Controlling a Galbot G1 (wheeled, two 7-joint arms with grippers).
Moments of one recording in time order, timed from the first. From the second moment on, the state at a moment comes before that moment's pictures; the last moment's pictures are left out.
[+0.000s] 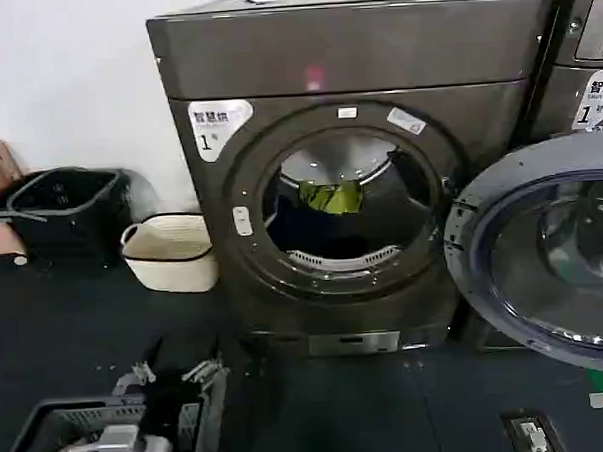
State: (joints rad) left arm 1.53 -1.42 -0.54 -2.35 -0.09 0.42 -0.05; right arm -1.84 0.93 2.59 1.86 0.87 -0.42 0.04
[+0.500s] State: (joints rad) left arm 1.54 -1.43 -0.49 -2.34 -0.04 0.37 -0.07; right arm -1.85 0.93 2.60 1.87 0.89 -0.39 0.05
